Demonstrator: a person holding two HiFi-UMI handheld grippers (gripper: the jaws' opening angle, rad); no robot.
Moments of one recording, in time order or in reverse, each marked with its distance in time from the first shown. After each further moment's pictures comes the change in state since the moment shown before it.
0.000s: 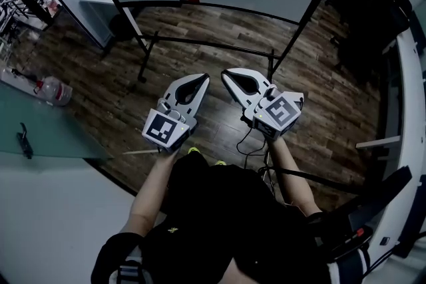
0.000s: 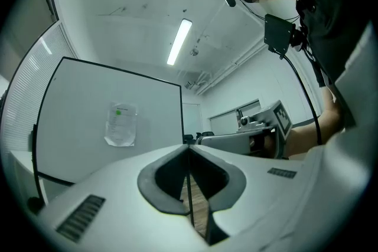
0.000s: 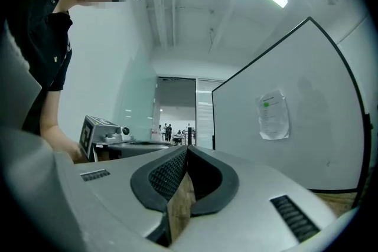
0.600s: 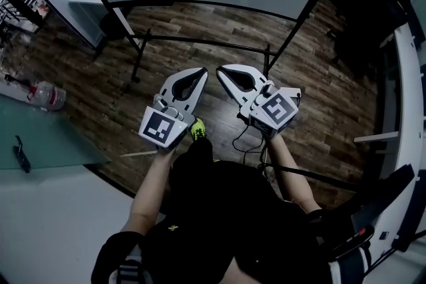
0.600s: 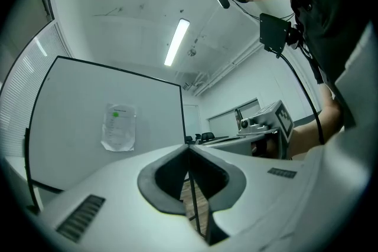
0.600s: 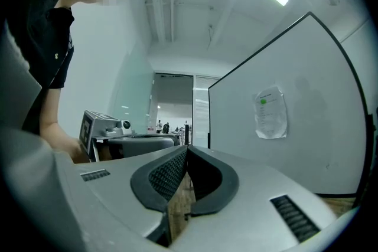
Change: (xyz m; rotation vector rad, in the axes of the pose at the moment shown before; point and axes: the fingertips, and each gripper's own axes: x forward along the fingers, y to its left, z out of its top) left arm 0.034 0.032 0.000 0.039 -0.019 -0.025; right arm 0.027 -0.035 -0.010 -0.016 0.026 -0.018
